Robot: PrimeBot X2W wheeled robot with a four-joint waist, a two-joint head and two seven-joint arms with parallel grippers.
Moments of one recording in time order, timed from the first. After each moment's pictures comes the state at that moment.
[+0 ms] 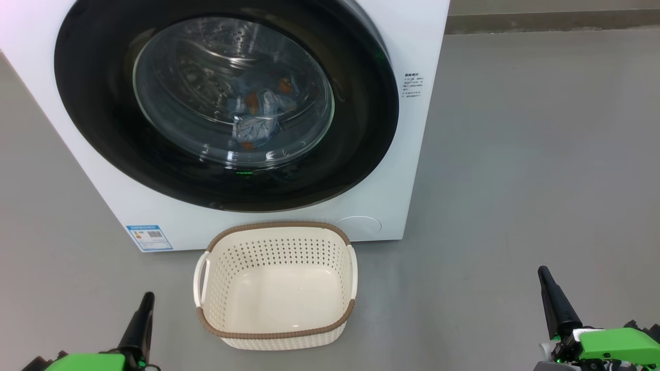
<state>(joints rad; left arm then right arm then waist) -0.05 0.04 0.07 0.26 -1.58 -0.13 0.10 -0.06 -0.05 -0.13 0.28 1.57 0.13 0.10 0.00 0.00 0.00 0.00</state>
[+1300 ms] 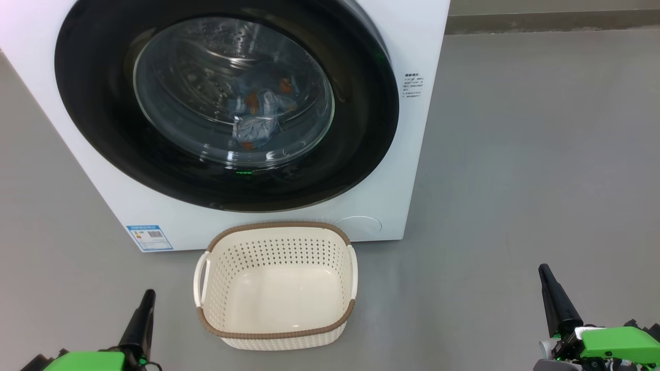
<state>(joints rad) -0.07 0.04 0.08 0.26 -1.60 -0.13 0.11 -0.07 -0.05 -0.14 0.27 1.60 0.13 0.11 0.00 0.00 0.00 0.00</state>
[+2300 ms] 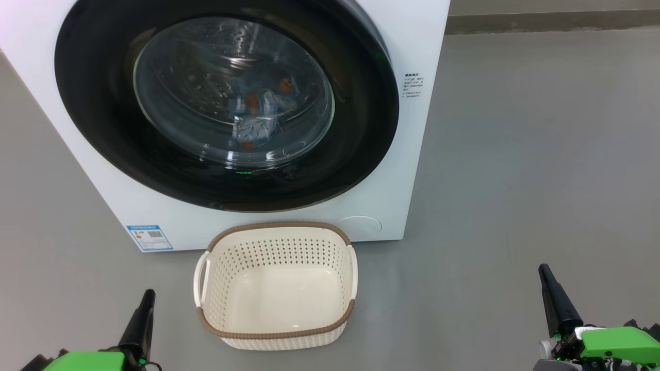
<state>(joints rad) -0.07 0.04 0.08 0.26 -1.60 -0.13 0.11 -0.07 -0.05 -0.14 0.27 1.60 0.13 0.11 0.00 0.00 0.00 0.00</state>
